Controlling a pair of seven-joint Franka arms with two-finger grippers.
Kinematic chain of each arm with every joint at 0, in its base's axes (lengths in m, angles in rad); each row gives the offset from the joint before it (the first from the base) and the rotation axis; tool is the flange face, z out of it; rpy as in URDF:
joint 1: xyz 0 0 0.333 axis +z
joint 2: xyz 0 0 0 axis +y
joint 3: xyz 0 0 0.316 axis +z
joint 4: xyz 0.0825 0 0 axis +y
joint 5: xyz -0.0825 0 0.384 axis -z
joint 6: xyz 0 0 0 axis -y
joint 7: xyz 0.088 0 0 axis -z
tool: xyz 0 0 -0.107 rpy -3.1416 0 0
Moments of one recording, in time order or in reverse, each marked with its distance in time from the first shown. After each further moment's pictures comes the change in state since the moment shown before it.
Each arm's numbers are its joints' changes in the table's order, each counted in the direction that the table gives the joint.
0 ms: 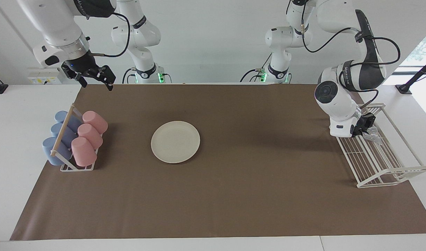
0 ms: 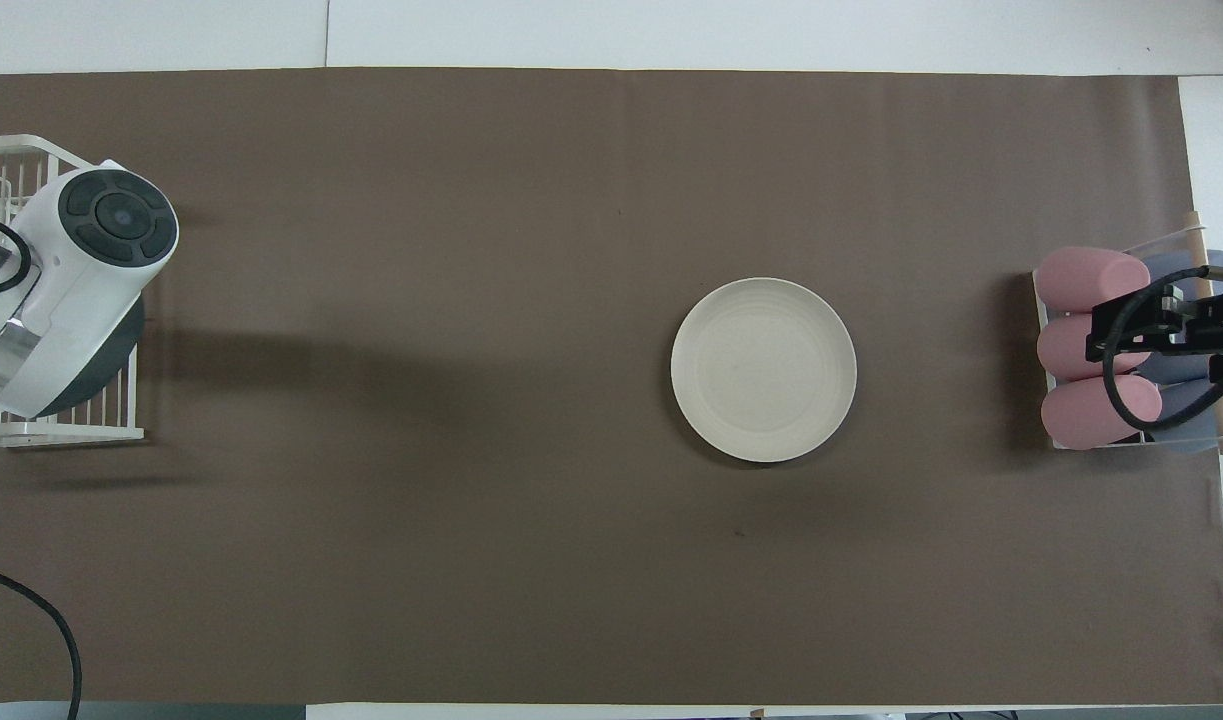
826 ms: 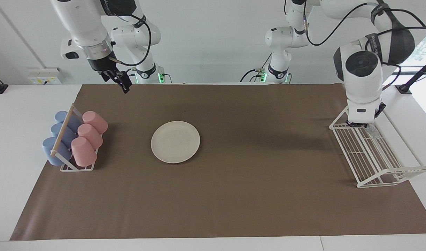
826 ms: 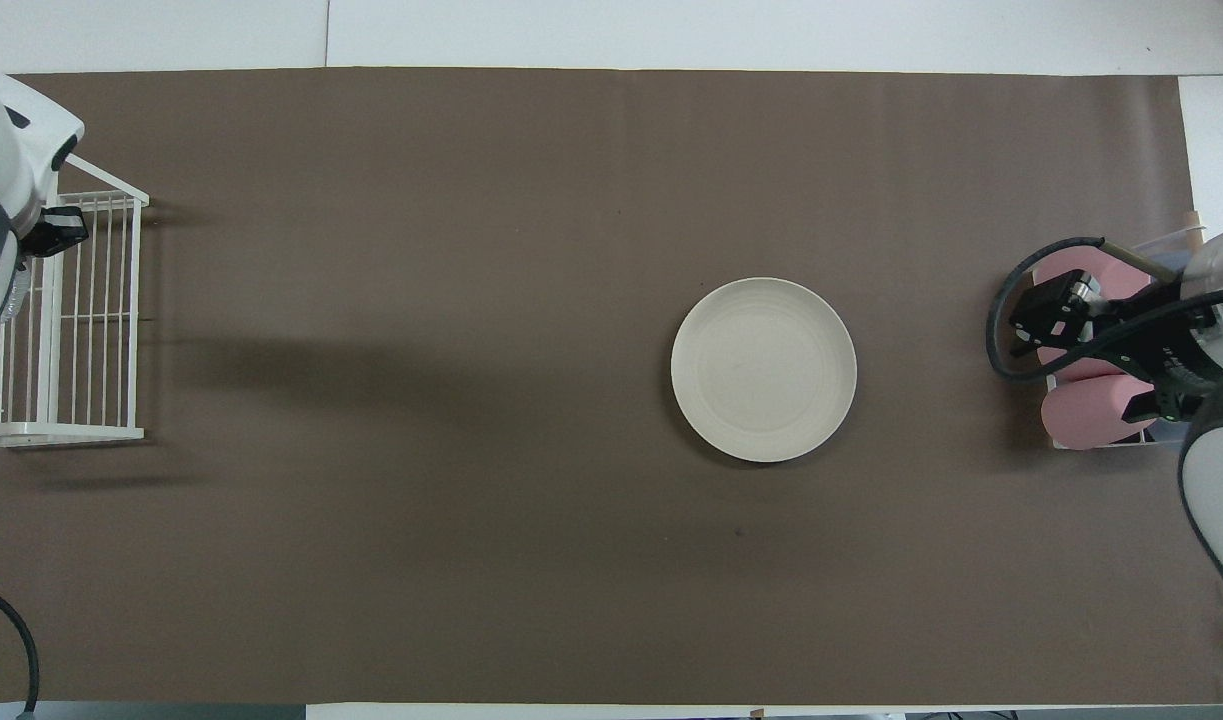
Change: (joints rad) left arm -0.002 -0.022 -0.003 -0.301 0.433 -0.214 0.171; right arm 0.102 -0.016 0.029 0.027 -0.002 -0.001 0.554
